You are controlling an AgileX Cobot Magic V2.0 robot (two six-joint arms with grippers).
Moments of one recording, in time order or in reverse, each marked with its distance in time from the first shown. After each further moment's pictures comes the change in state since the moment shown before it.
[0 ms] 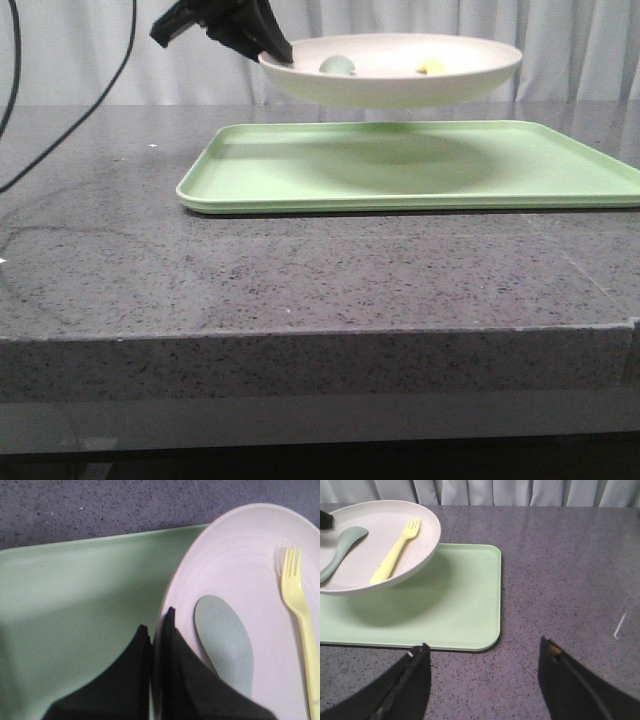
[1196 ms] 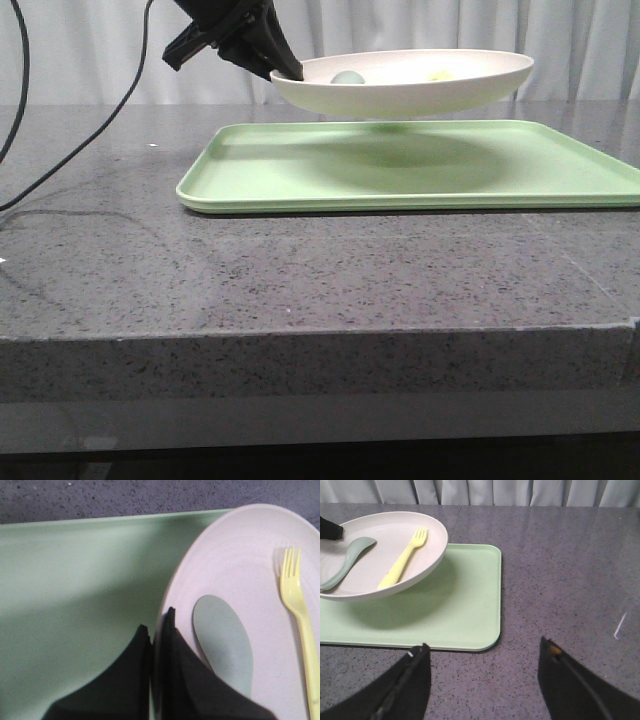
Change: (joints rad) left arm 0.000 0.027 -0.001 -0.054 0.012 0.000; right arm 0.000 0.000 0.000 0.000 0.000 0.000
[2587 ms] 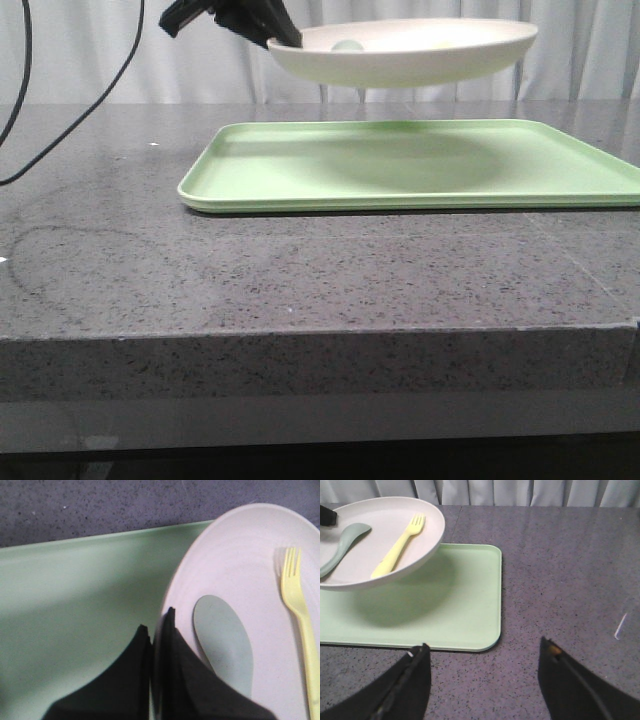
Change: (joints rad) left arm 0.000 0.002 -0.089 0.041 0.061 -0.026; right arm 0.000 0.000 0.000 0.000 0.000 0.000
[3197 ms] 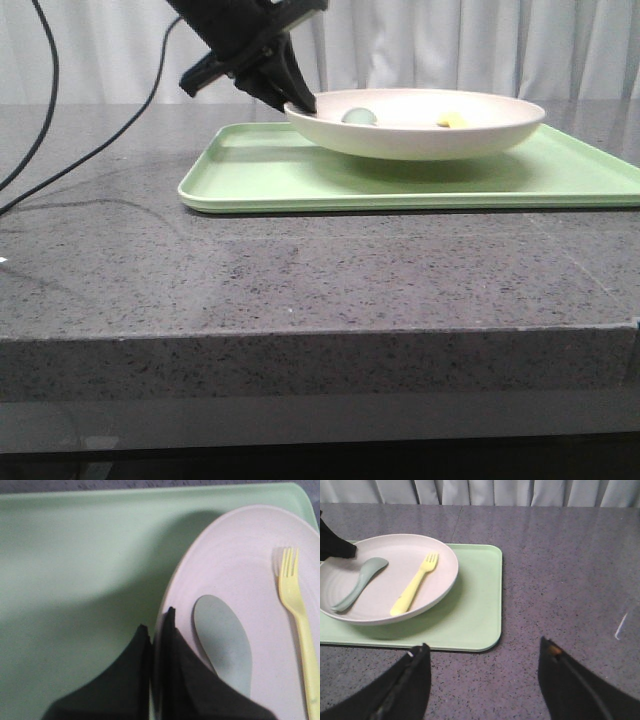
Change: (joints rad) left arm -0.049 0.057 0.070 0.011 -0.050 0.000; right arm 0.000 0.000 0.000 0.000 0.000 0.000
